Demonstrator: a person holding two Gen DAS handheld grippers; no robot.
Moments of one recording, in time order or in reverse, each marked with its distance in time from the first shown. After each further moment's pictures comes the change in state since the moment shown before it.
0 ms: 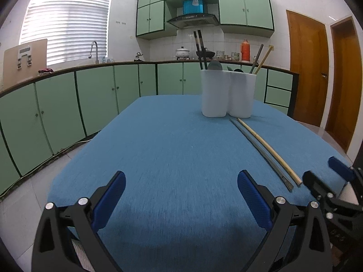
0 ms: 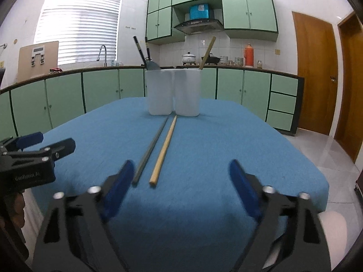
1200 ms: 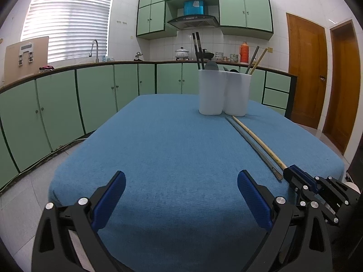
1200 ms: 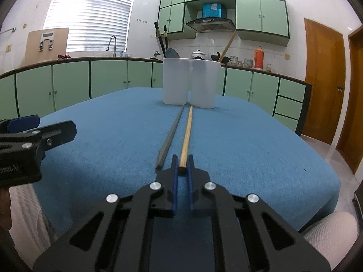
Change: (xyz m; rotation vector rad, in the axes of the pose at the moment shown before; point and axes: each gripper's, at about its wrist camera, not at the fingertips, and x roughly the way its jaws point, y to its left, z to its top) left arm -0.014 -0.001 -0.011 -0.018 -0.001 -0.014; right arm 0.010 0.023 -0.014 -0.073 0.010 0.014
